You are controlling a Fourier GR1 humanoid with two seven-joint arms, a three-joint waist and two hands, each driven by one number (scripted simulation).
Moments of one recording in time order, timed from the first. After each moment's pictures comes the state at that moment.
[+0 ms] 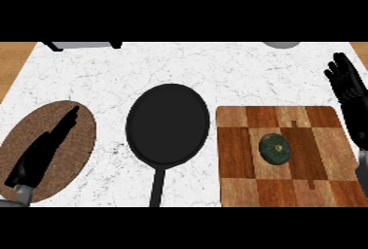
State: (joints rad) left arm -0.02 0.59 -0.22 -1.54 0.09 0.07 0.15; right arm -0.23 -0.53 0.05 -1.59 -0.22 -0.14 0.04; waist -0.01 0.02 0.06
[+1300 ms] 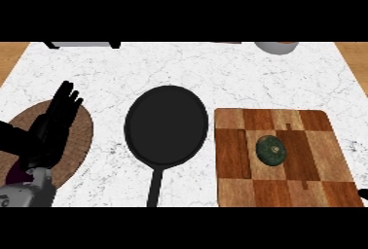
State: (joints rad) left arm -0.11 0.33 -0.06 -1.63 0.27 0.21 0.20; right arm 0.26 -0.79 -0.17 -1.93 0.04 -0.01 -0.15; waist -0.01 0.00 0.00
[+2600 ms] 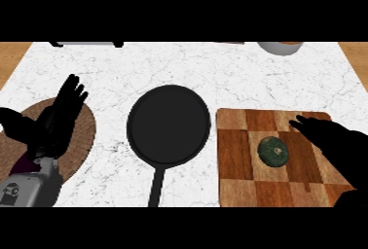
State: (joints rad) left arm -0.18 0.29 -0.03 -1.57 0.23 0.18 0.21; right arm -0.17 -0.85 0.35 -2.04 0.39 0.55 0.63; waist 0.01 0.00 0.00
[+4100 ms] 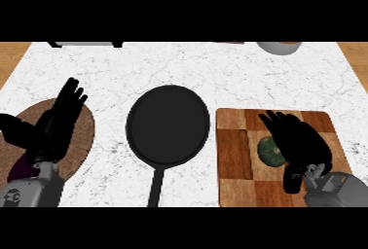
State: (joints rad) left arm -0.15 0.22 0.04 -1.60 0.15 0.11 0.22; right arm -0.26 -0.45 0.40 -1.76 0.83 0.65 0.62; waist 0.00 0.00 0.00
